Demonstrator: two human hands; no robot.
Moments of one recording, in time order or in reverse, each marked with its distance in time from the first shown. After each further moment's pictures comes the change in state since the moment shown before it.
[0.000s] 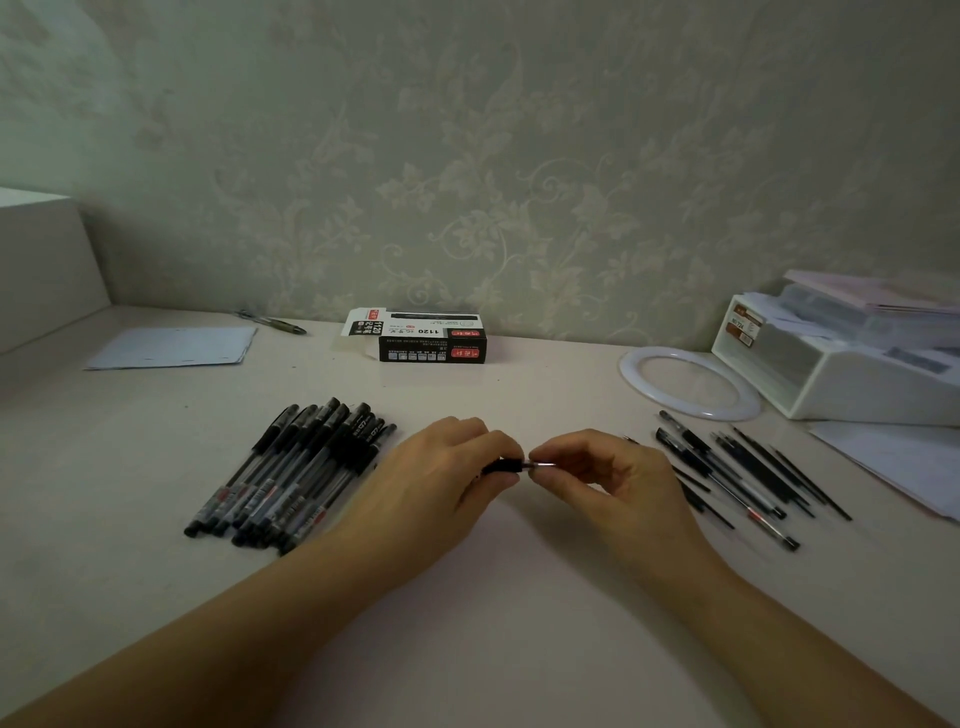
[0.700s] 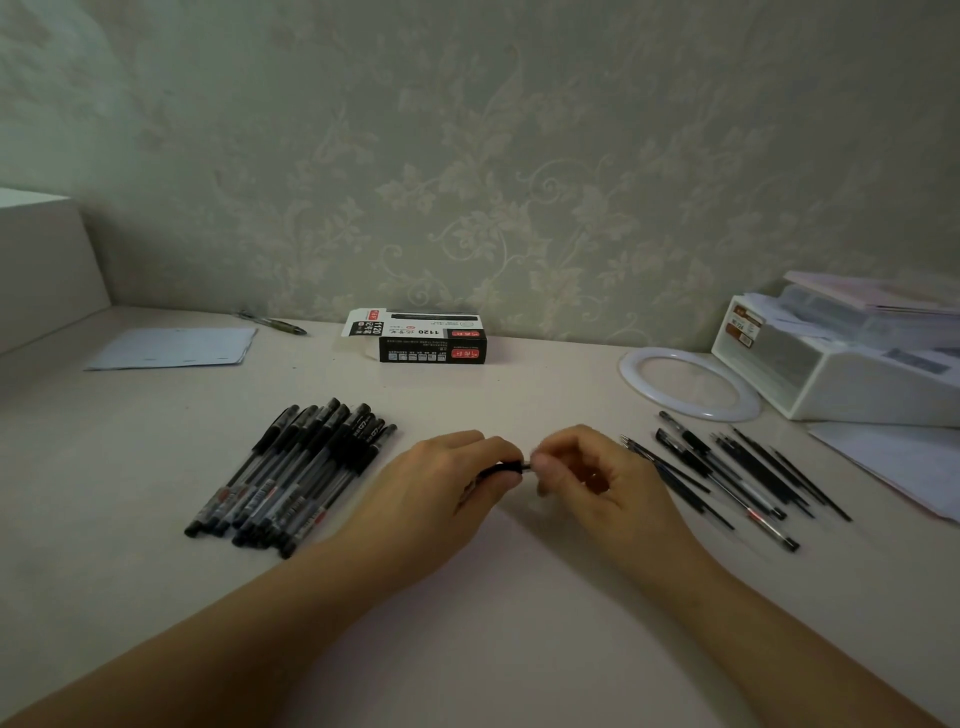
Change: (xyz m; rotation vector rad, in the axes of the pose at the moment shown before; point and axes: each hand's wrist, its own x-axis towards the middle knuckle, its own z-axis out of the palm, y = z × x) left_hand -0.002 0.004 0.001 -0.113 -0.015 -0.052; right_hand -0.001 0.000 0.003 -0.093 -0.049 0.008
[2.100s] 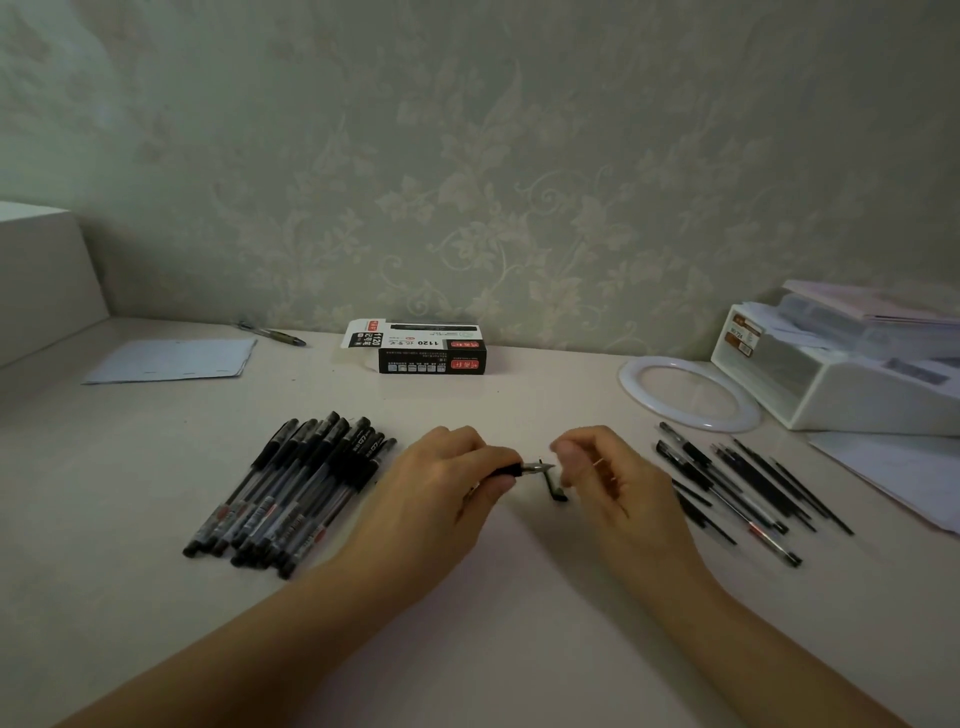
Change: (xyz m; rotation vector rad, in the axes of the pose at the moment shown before) left_hand 0.002 0.002 0.000 0.074 0.139 0.012; right_hand 0.001 -0.001 0.000 -0.082 0.181 0.039
